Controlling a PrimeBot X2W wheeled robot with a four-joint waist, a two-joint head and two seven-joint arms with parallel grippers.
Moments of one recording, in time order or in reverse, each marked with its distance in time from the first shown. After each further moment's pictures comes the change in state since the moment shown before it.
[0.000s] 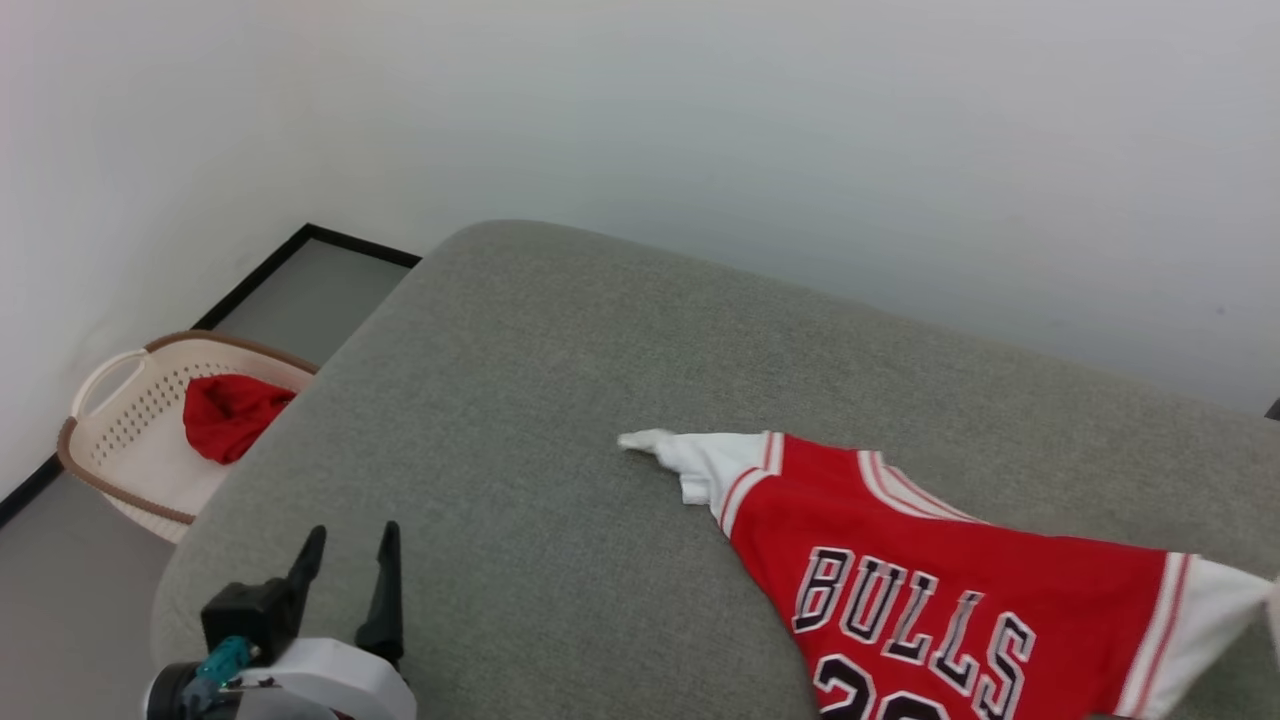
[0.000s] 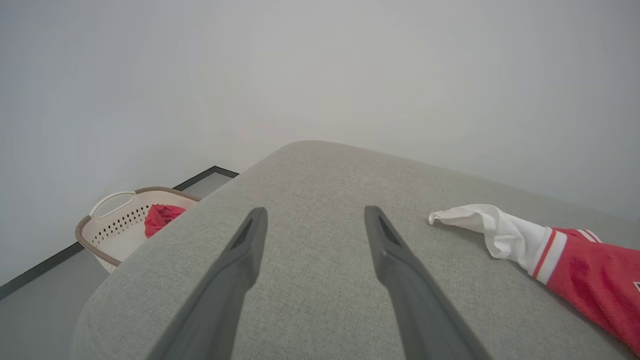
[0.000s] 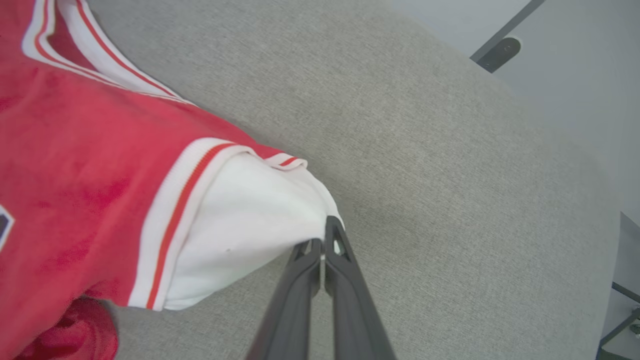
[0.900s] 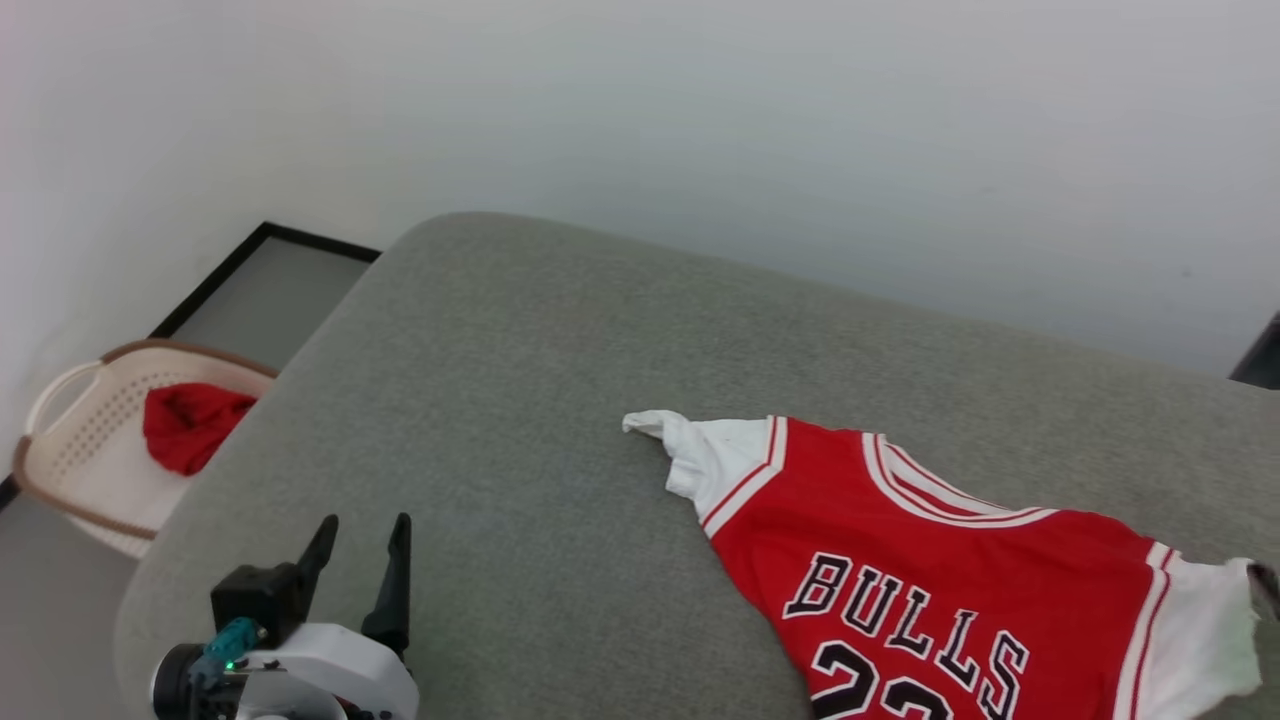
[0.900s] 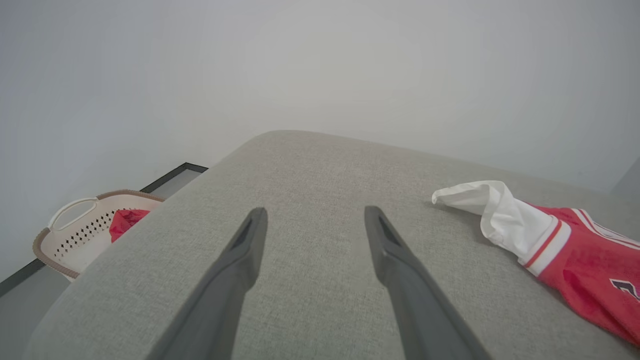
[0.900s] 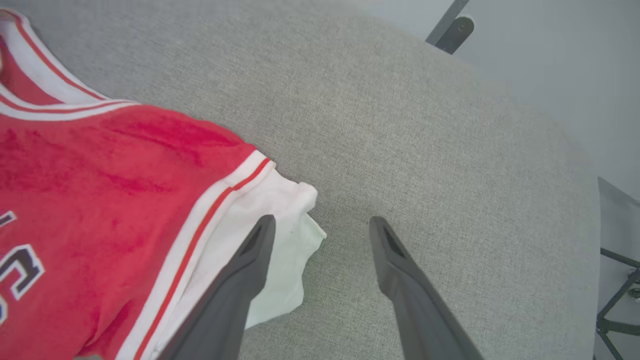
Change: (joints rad) left arm -0.042 0.044 -0.074 0.048 -0.047 -0.001 0.000; right arm -0.089 0.024 -0.001 0.206 -0.055 0.000 -0.172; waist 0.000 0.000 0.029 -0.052
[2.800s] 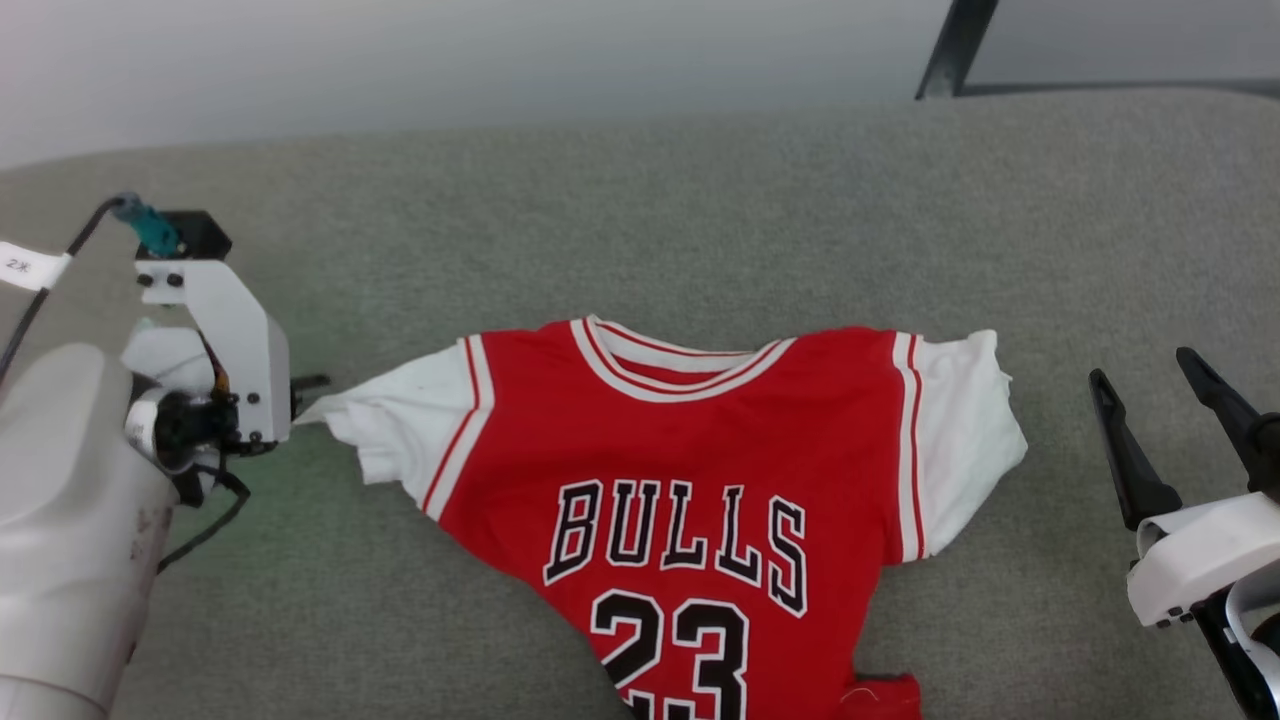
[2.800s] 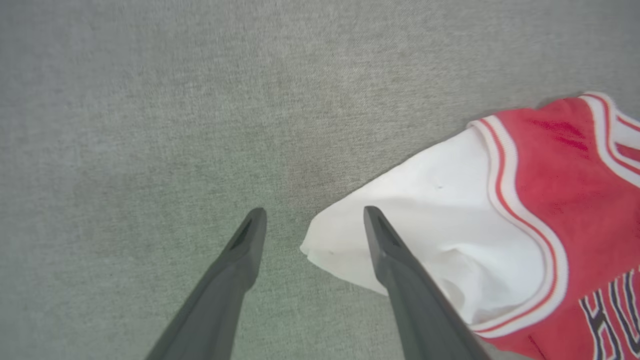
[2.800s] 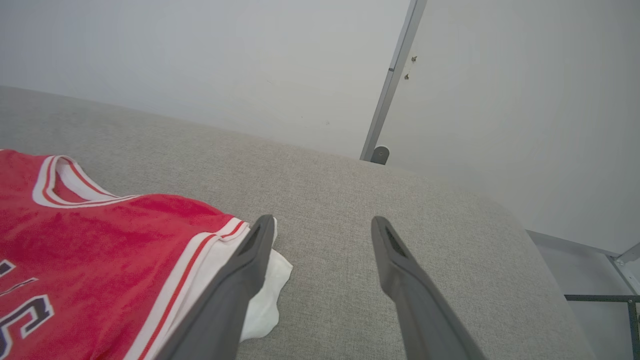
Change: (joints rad) left arm -0.695 0.315 -0.385 0.321 -0.469 0.004 1.015; right arm 0.126 0.258 -0.079 -0.539 -0.212 0.000 -0.487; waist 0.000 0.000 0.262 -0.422
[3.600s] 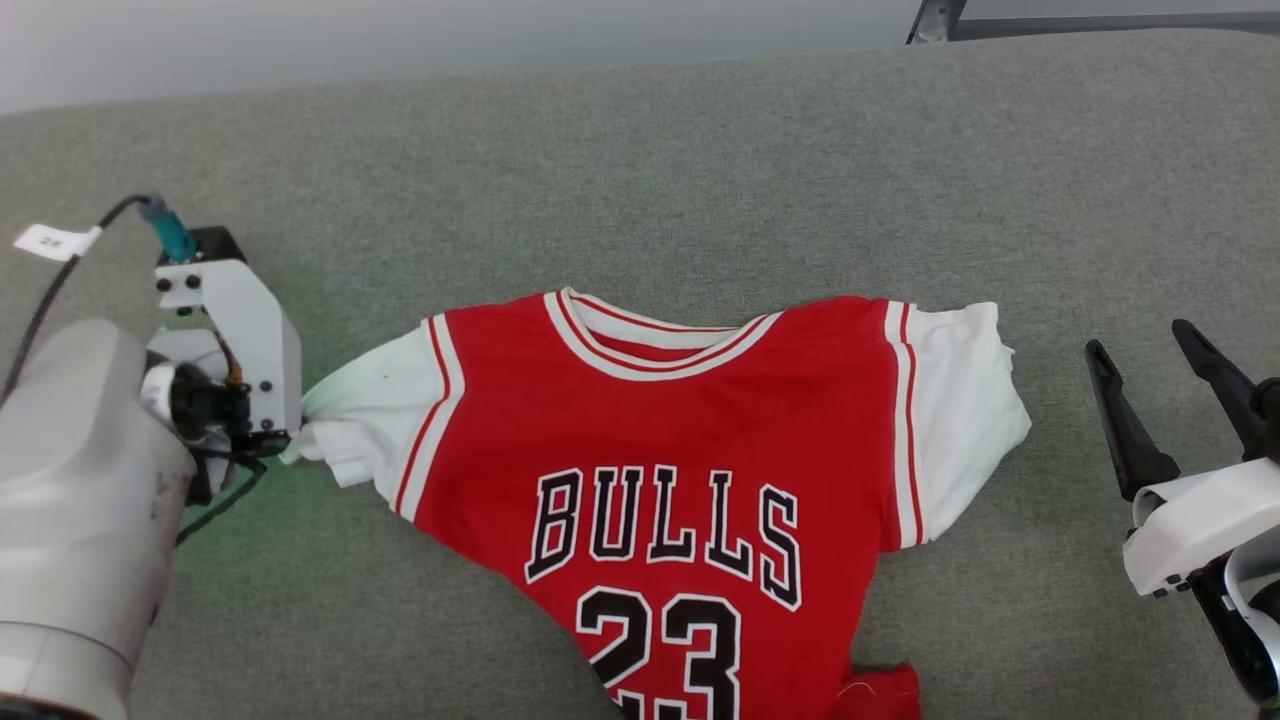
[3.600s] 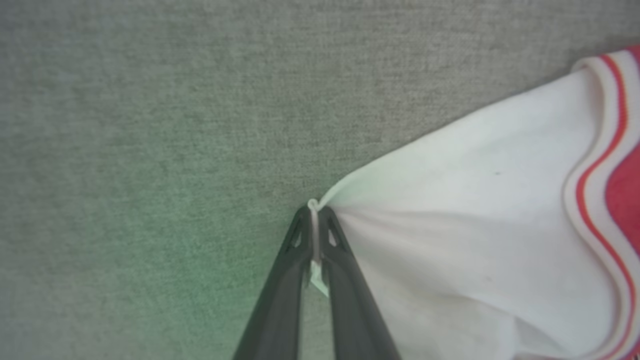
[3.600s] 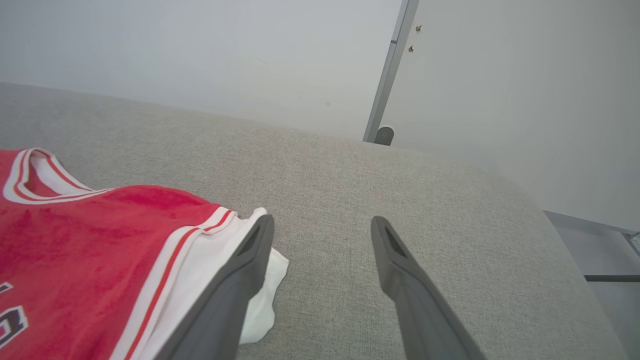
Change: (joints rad) left arm -0.097 -0.063 -0.044 0.205 -0.031 0.031 0.190; right arm -0.056 0.001 0.007 0.018 0.036 0.000 0.024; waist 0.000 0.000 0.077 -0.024
